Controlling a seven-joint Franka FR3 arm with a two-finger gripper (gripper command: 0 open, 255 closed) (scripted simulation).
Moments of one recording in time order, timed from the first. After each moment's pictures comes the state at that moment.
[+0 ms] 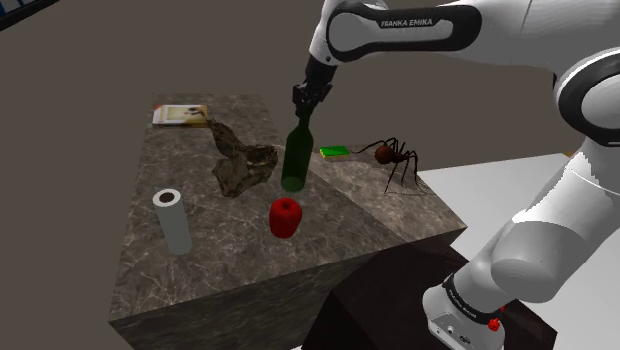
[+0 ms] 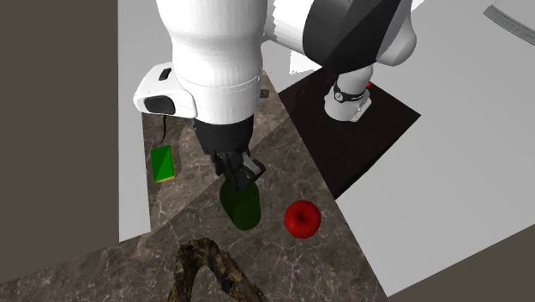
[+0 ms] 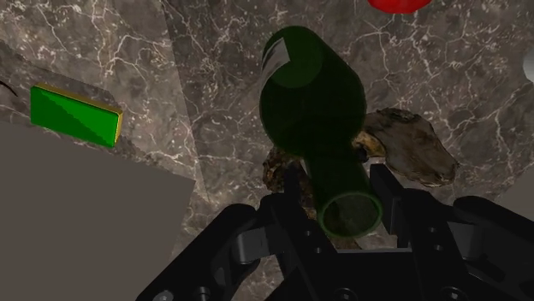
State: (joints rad) arm 0.08 0.08 0.13 -1.77 0.02 2.03 0.08
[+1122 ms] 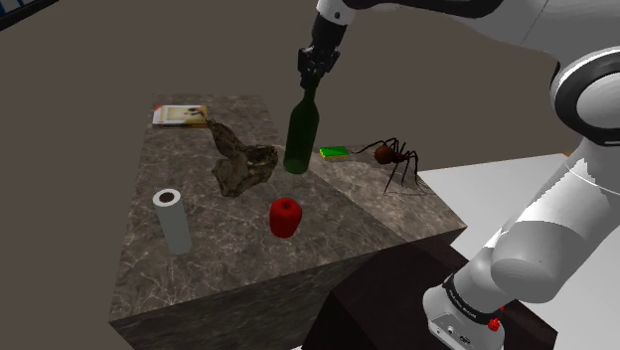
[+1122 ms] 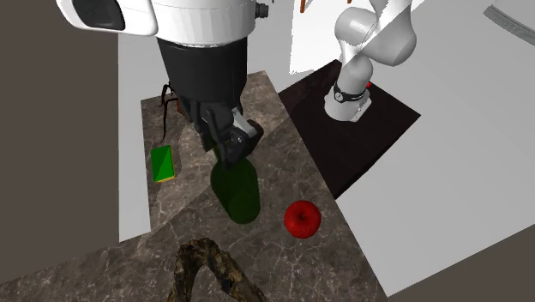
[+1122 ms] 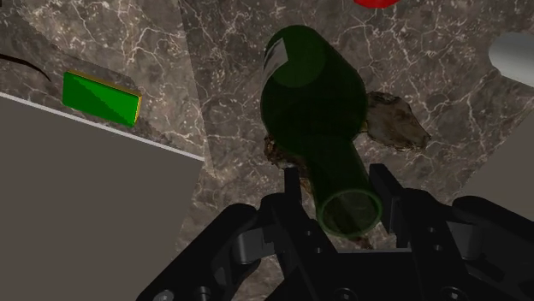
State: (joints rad) arm 0.08 0.09 0.13 -1.53 0.02 1.80 0.08
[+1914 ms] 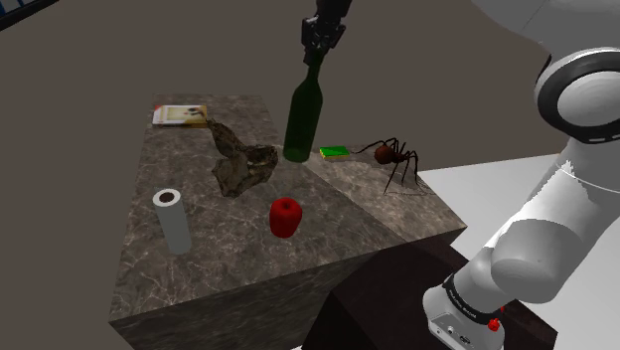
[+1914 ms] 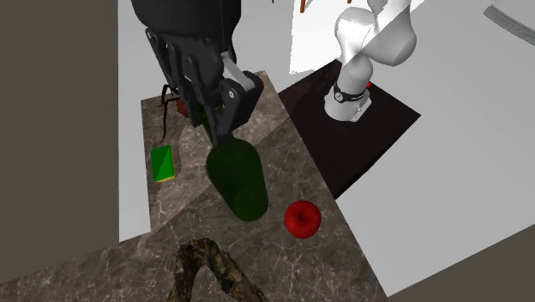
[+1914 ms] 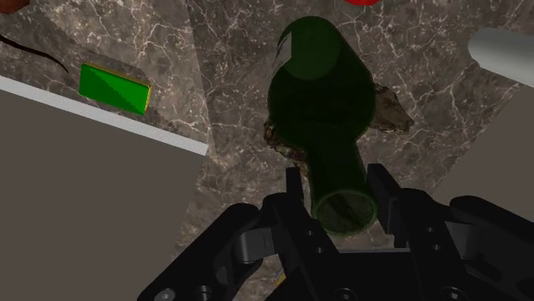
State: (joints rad) arm 0.08 0.16 0.14 -1.28 0.01 1.62 0.09
